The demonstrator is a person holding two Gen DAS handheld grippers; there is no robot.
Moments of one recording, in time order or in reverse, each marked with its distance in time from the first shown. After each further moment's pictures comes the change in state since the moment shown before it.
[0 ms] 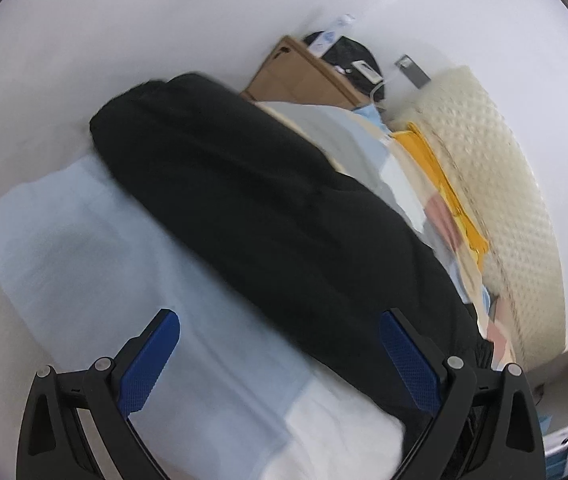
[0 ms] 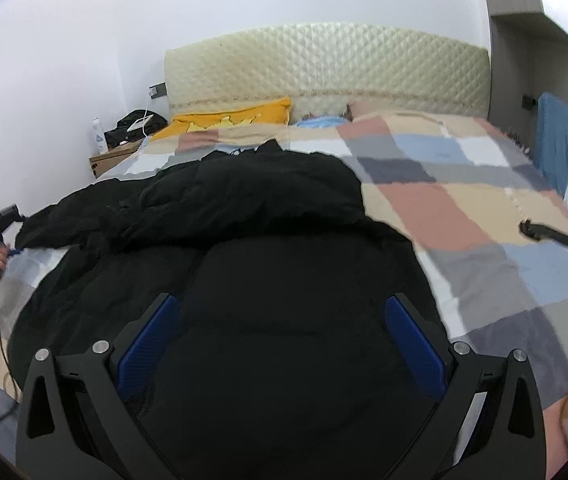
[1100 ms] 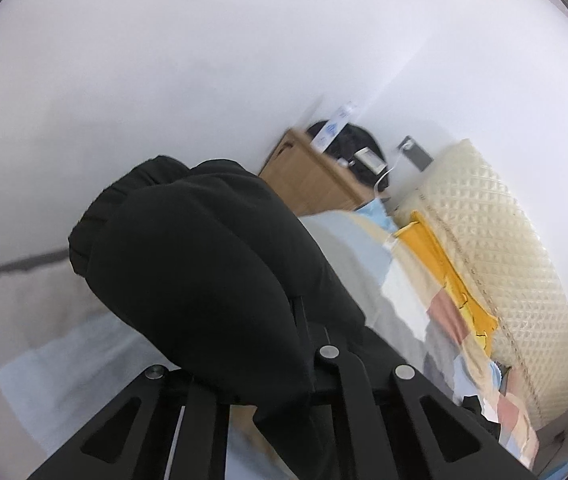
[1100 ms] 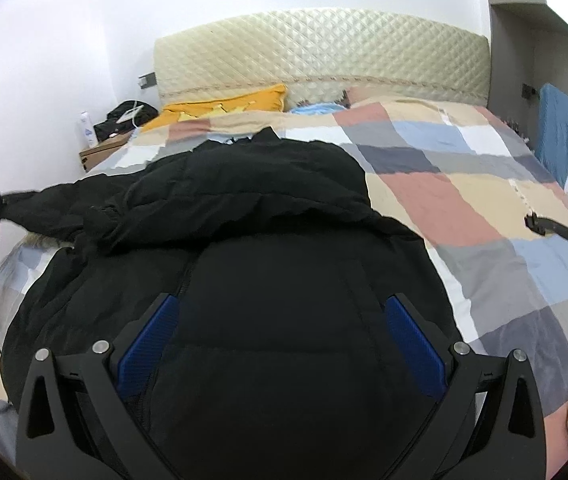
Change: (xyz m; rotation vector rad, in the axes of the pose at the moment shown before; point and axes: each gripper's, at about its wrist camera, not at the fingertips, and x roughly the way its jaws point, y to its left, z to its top) left arm -0.032 -0.045 0.087 0.032 -0.327 0.050; right arm 0.026 0.009 0.013 -0.003 0.034 -0.034
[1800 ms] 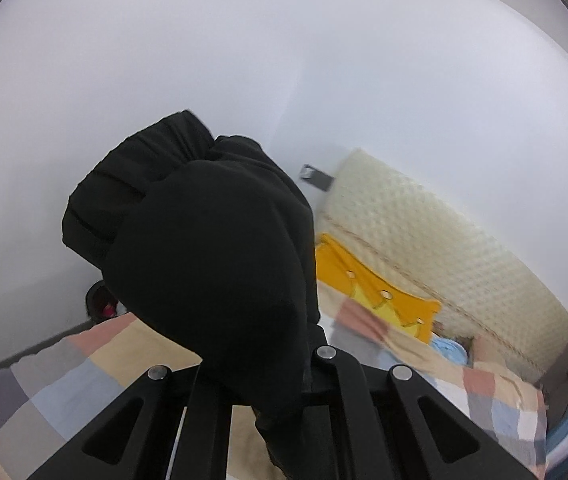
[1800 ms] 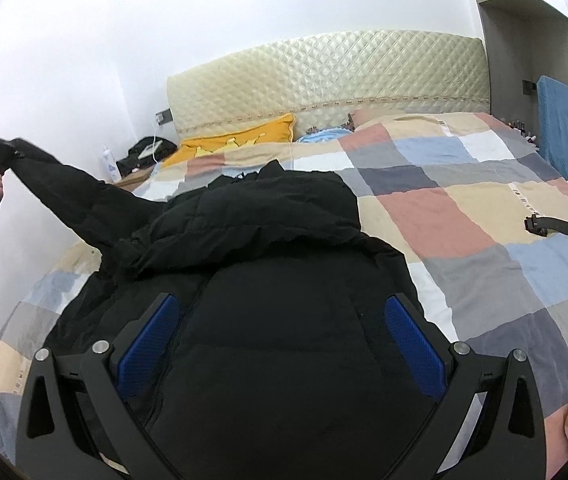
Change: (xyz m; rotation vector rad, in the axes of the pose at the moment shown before) left arm -0.170 -0.229 0.012 0.294 -0.123 -0.116; right arm -0.049 -0.049 0.000 0.073 -0.099 0.117
